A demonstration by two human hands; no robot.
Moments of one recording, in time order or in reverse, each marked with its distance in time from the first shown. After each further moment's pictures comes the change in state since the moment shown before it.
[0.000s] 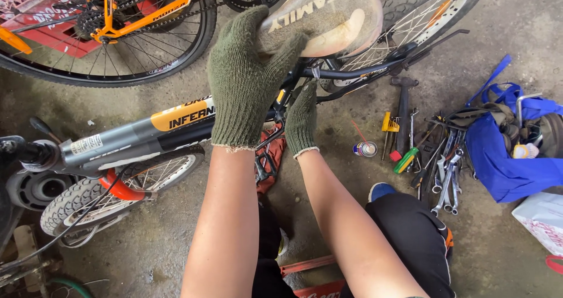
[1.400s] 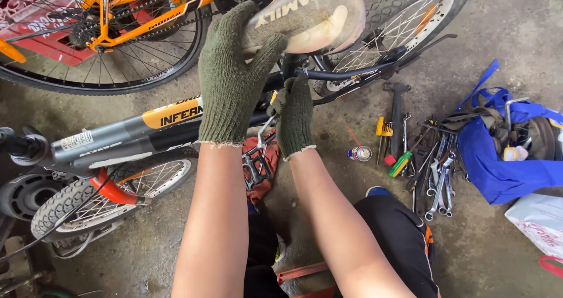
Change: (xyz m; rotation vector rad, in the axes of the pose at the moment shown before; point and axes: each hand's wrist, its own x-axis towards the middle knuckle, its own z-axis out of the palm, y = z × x) left_hand 0.007 -0.016 0.000 -0.163 -0.041 0.013; right_hand 0.002 -0.021 0.013 0.672 -0.238 -0.001
